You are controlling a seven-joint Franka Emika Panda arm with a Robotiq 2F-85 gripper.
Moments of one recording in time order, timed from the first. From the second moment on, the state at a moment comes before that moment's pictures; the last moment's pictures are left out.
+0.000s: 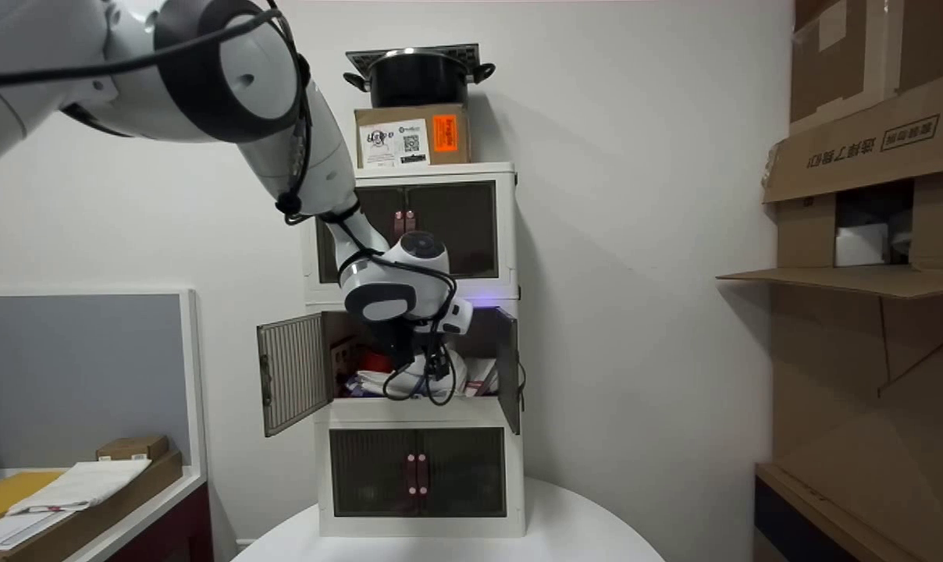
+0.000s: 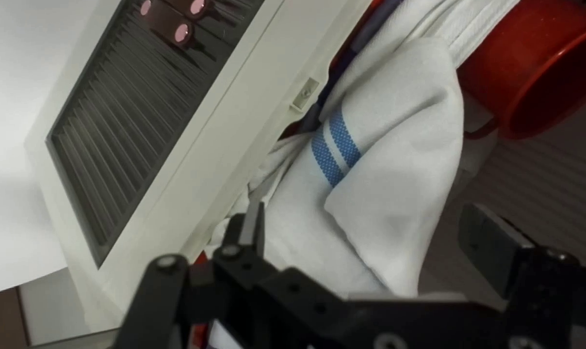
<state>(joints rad) -0.12 0.66 0.24 -1.68 0.90 2.92 -0.22</state>
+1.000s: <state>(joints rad) -0.09 0.80 0.25 -1.49 0.89 2.93 -0.20</state>
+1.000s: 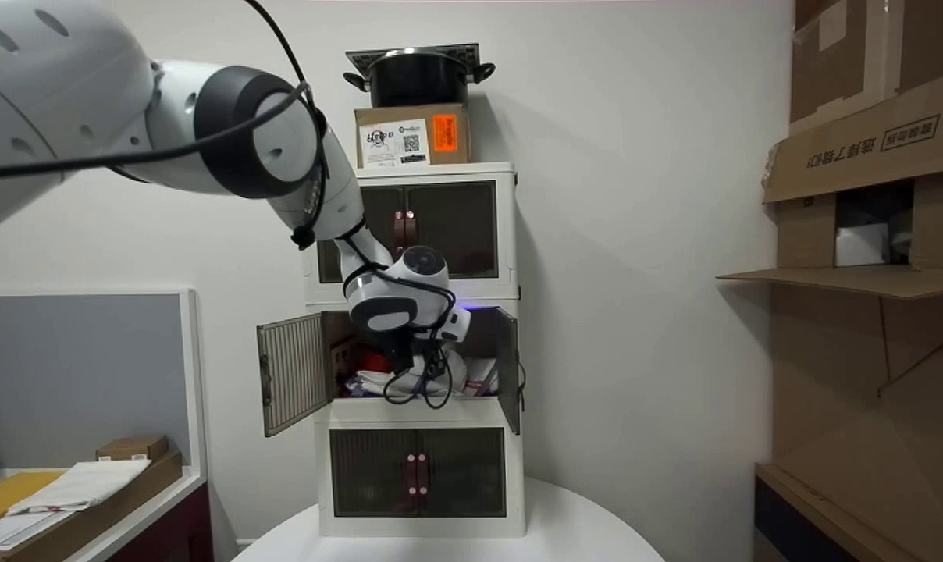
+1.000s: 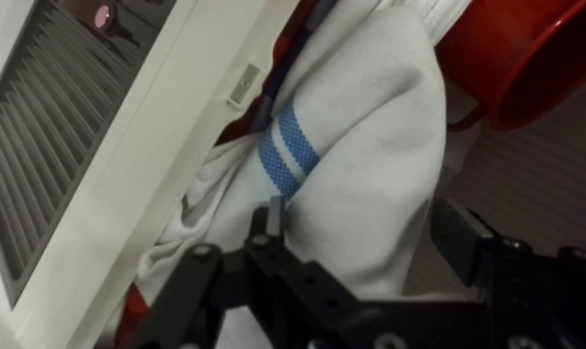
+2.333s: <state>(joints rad) -0.18 0.57 0.27 -1.77 0.86 2.93 -0.50</state>
